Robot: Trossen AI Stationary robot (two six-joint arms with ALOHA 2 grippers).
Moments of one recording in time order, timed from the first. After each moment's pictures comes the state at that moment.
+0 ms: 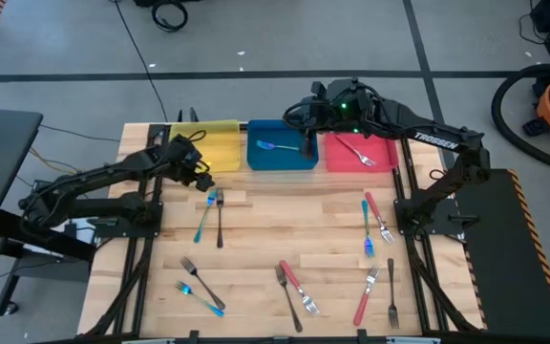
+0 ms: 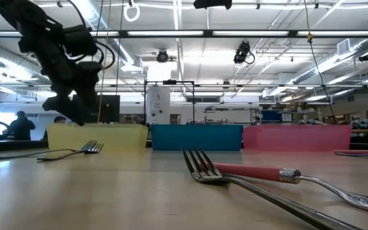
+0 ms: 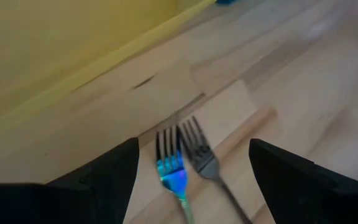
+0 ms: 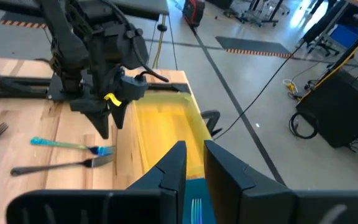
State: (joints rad) left arm 0.65 1.00 0.51 -0.50 0.21 -0.48; right arm -0.27 1.49 1.66 -0.56 0.05 -0.24
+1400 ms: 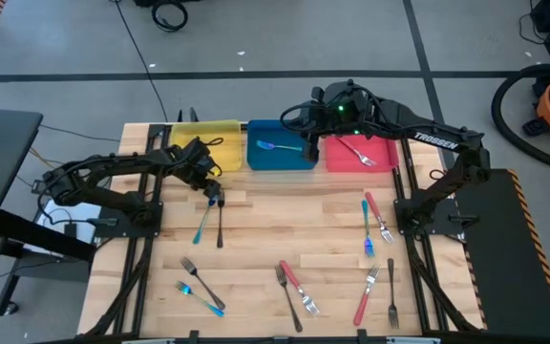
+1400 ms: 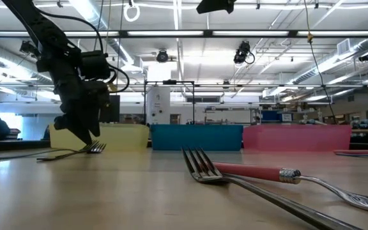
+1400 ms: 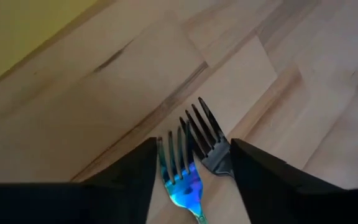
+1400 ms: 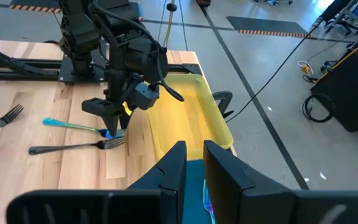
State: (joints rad) left arm 0.65 1.30 0.51 -0.35 0.34 -0.33; right arm -0.27 1.49 1.66 -0.64 0.02 -0.21
